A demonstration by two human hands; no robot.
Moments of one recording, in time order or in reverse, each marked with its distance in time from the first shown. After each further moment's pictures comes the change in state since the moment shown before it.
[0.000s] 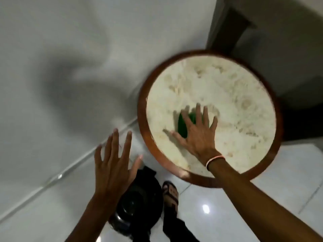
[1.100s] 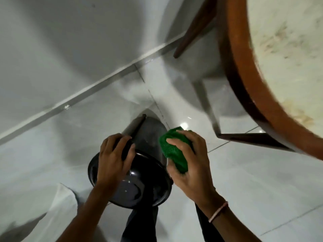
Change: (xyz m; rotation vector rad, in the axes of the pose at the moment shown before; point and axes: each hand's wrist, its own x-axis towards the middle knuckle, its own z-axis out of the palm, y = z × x) left_hand -0.186 -0.159 0.244 -0.408 -0.105 -0.333; right_hand -0.160 -0.141 0.262 0.716 0.075 -0.328
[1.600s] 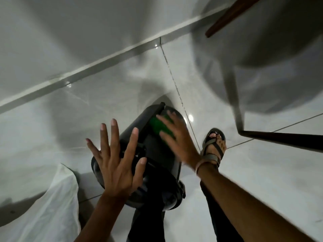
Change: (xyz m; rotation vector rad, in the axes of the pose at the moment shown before) left_hand -0.051 -0.050 0.017 0.140 0.217 0.073; right_hand 0.030 0.067 0.163 0.084 -0.494 0.209
